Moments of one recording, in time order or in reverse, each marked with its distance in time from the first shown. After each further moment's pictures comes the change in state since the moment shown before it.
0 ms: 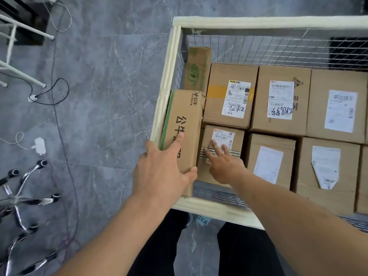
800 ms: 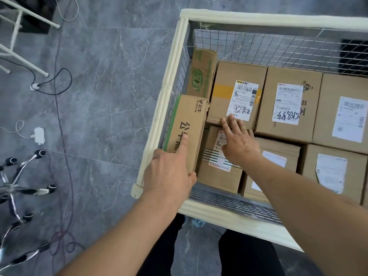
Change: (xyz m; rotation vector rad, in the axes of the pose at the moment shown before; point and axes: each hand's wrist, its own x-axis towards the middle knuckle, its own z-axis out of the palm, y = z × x) left_hand 0.017 0.017 0.034 0.050 -0.133 -0.050; right_hand 0.030 0.047 -0.037 -0.012 0.321 0.053
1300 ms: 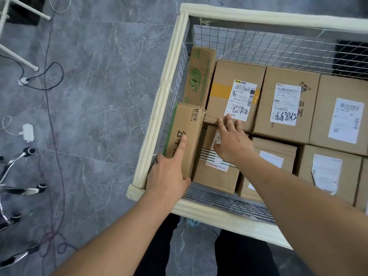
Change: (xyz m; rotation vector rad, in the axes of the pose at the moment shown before) left_hand 0.031 -0.009 0.041 -0.117 -0.070 0.038; right_hand 0.002 -0.017 -0.010 0.038 -0.063 0.068
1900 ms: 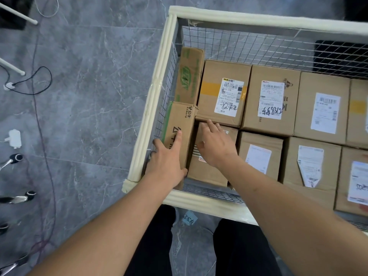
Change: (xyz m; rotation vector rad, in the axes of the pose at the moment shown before) left_hand 0.010 0.003 0.000 0.073 0.024 0.070; right_hand -0.039 -0.029 0.002 0.071 0.111 -0.084
